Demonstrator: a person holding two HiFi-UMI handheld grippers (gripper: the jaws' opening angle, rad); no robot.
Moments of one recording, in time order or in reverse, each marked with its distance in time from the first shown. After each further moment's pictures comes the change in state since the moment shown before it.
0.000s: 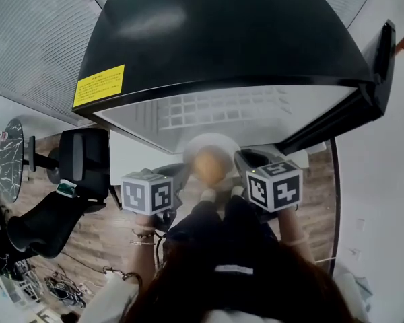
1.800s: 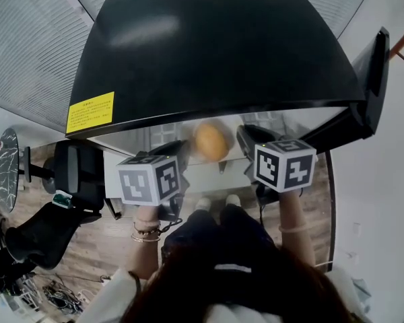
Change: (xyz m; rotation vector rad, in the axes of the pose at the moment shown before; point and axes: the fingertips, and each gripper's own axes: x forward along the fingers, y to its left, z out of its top) left arm -0.002 -0.025 0.113 0.011 -0.167 0.108; right arm -0.013 -0.038 0.103 0.045 -0.180 -0.038
